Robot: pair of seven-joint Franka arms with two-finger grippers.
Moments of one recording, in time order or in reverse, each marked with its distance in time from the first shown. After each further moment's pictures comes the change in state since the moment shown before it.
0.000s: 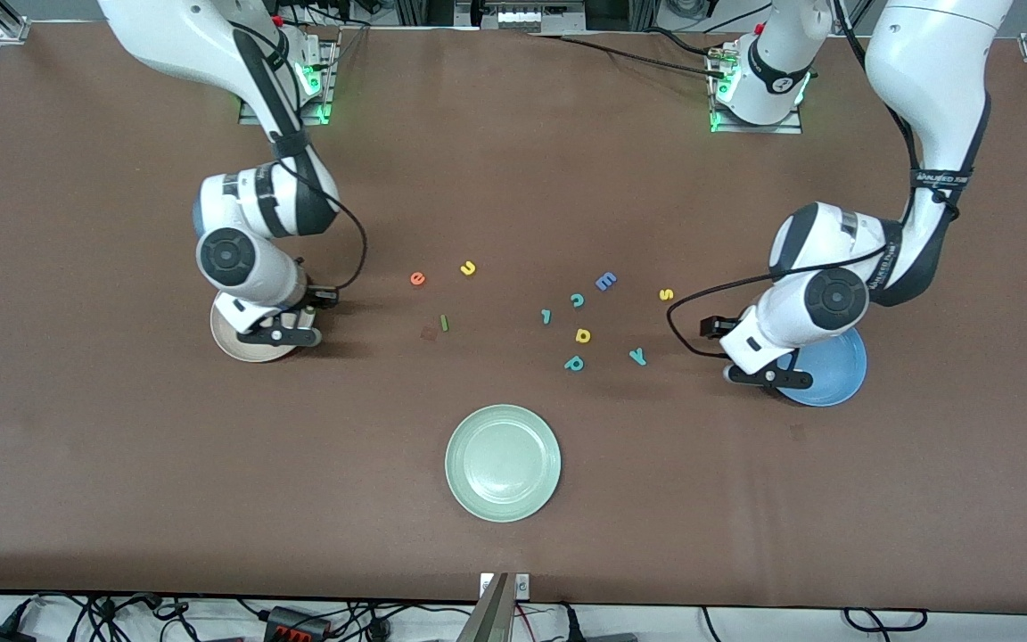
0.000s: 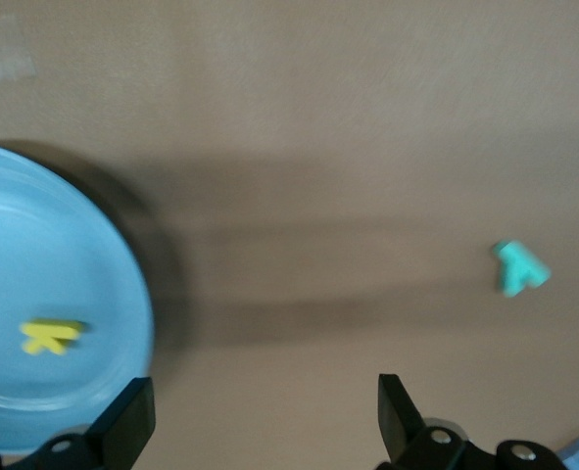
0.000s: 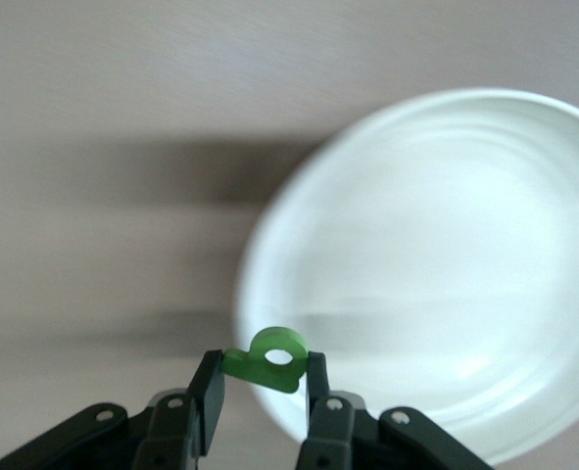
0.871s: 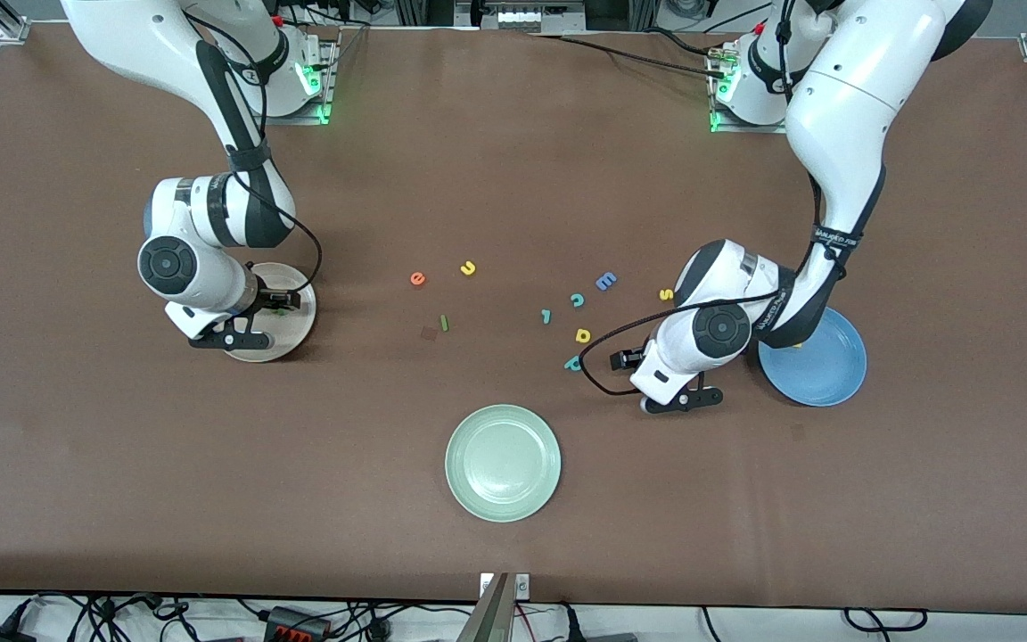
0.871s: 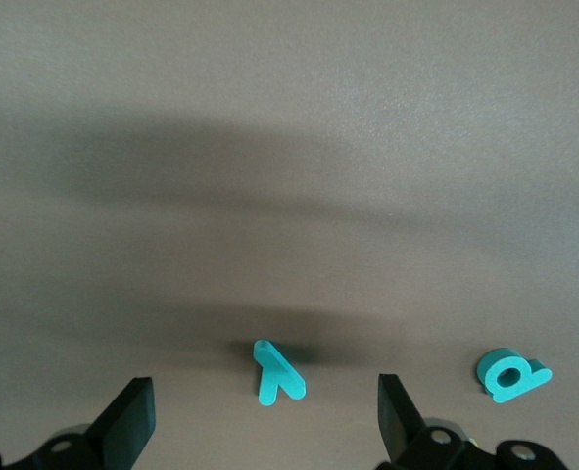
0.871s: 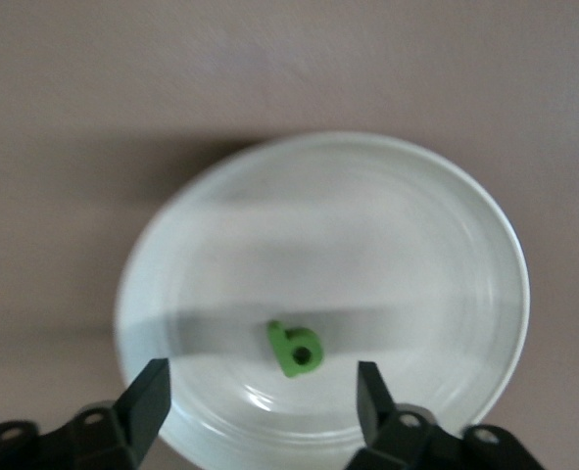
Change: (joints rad) left arm -0.134 0.268 -0.046 0.264 0.000 0.039 -0.299; right arm -0.041 0.011 -0.036 0.050 0.009 -0.019 -0.091
